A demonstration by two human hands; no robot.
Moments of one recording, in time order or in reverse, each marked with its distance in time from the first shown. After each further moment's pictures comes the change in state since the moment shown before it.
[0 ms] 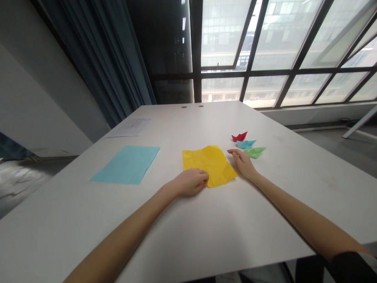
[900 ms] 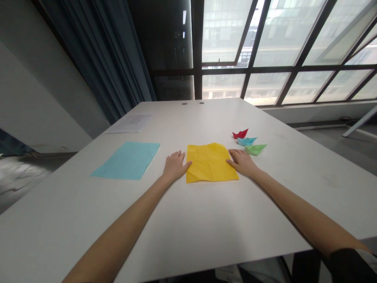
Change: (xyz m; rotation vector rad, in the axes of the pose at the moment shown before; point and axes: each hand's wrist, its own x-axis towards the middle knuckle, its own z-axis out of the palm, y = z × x) left_hand -0.001 -0.073 0.038 0.134 0.340 -0.643; right_hand -0.002 0.013 -0.001 -0.534 -0.247 -0.068
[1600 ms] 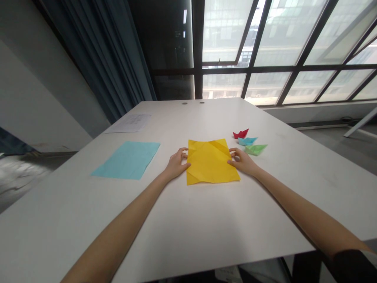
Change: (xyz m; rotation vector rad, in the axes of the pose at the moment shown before) left_hand 0.004 -0.013 0.007 -0.621 0.070 0.148; right_hand 0.004 0.005 0.002 0.478 0.022 0.045
